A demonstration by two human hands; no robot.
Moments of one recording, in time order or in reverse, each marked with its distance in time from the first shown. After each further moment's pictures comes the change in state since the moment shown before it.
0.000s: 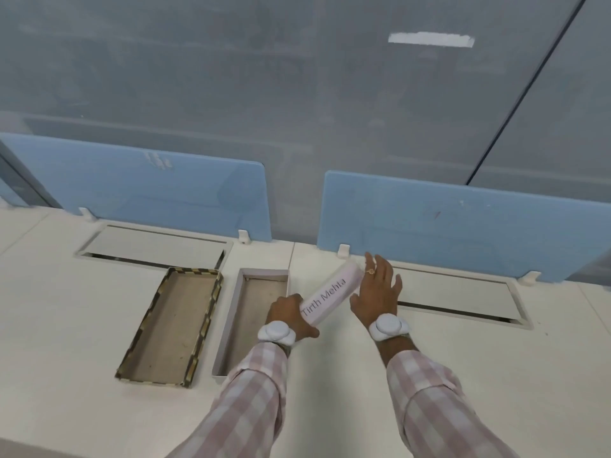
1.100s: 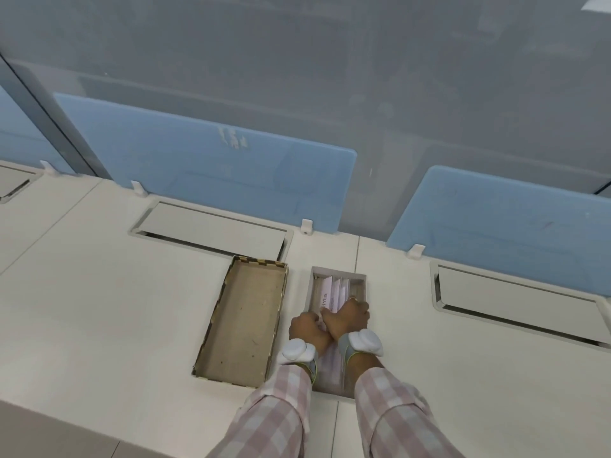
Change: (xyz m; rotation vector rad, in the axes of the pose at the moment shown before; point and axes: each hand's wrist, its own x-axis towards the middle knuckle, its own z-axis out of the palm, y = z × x) left_hand 0.024 -0.149 -0.019 -0.385 0.086 -0.307; right_hand -0.028 -0.225 0.111 0.380 -0.388 0.442
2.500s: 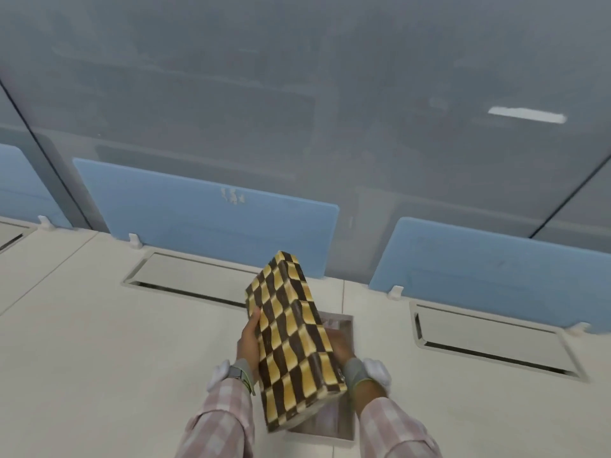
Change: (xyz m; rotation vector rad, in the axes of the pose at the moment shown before) left_hand 0.025 -0.026 -0.100 -1.059 -0.204 -0.267; right_hand -0.046 -0.035 -0.062 0.579 -0.354 -0.089
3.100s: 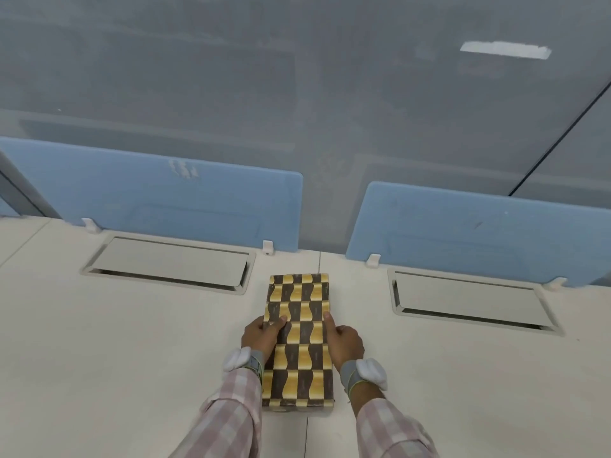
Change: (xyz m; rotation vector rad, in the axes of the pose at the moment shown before) left_hand 0.018 -0.059 0.064 0.614 0.196 0.099; right_hand 0.019 0.074 -0.054 -0.289 0.344 0.179
